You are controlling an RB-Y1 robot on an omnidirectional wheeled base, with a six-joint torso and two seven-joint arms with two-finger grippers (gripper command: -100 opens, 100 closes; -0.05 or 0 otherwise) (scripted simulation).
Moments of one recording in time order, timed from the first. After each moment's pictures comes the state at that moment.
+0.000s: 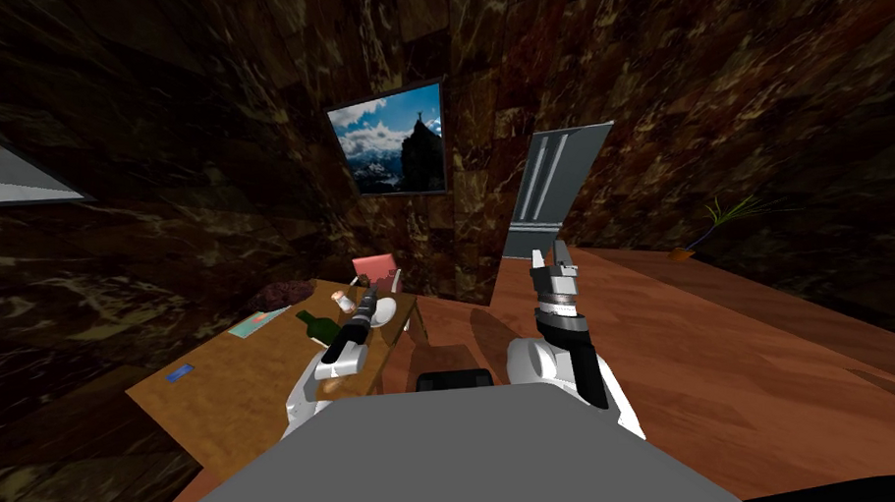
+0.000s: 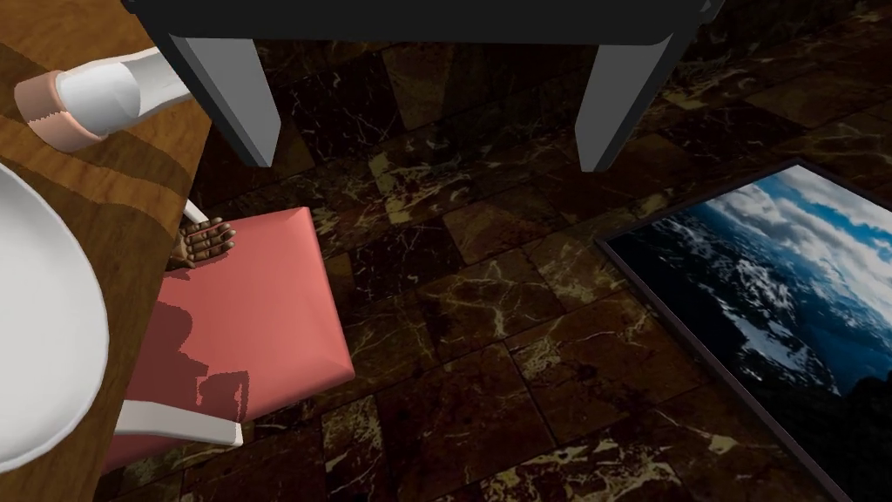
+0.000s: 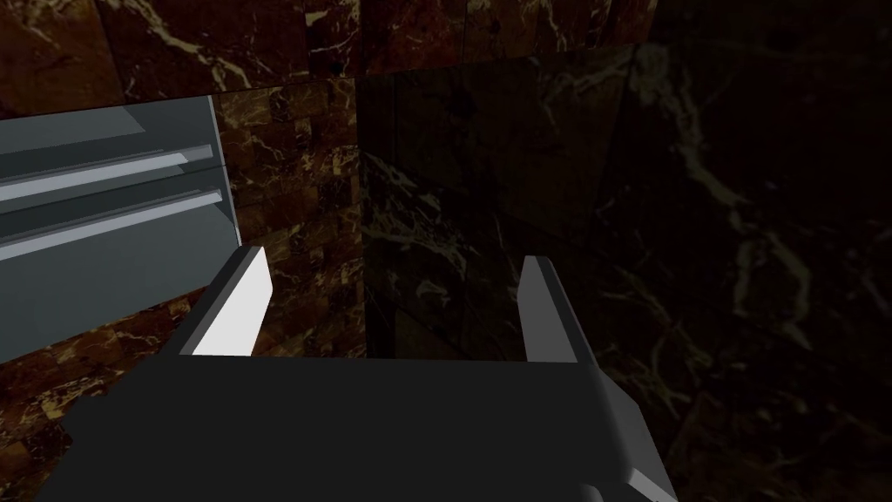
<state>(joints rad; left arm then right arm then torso) 0.25 0.26 0.10 -1.77 0.07 0.12 -0.15 0.47 0.04 -0.04 -2.30 0.08 -0.48 -0.05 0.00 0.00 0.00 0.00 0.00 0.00</state>
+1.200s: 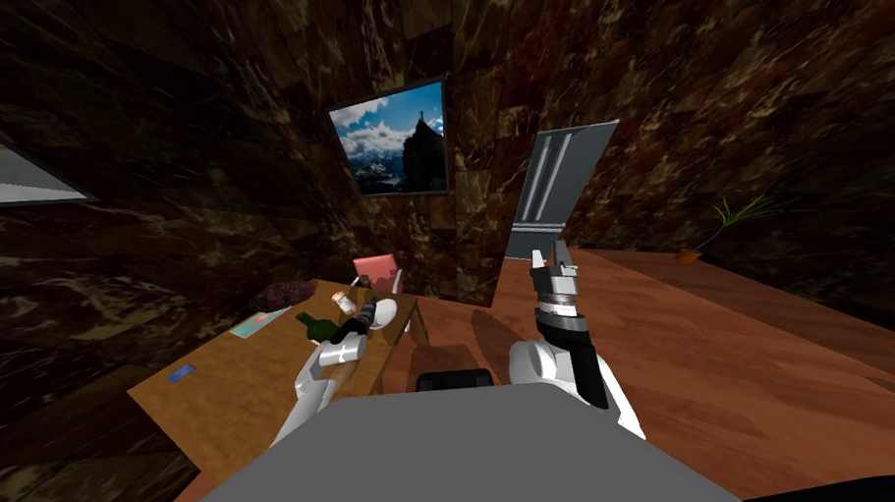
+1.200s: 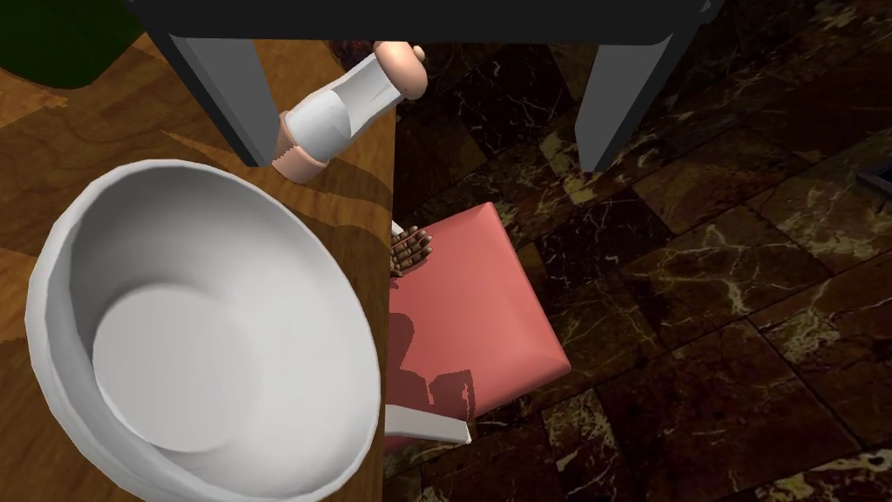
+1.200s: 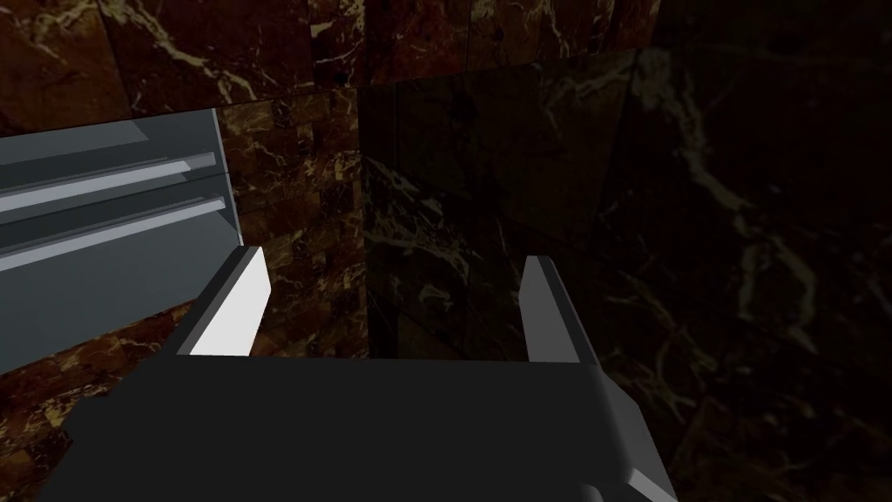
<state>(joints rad) 0.12 0.30 0.14 -1.57 0.13 0.44 -0.15 0.47 0.04 -0.04 -2.30 0.08 -0.48 -0.05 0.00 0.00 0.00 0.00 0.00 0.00</state>
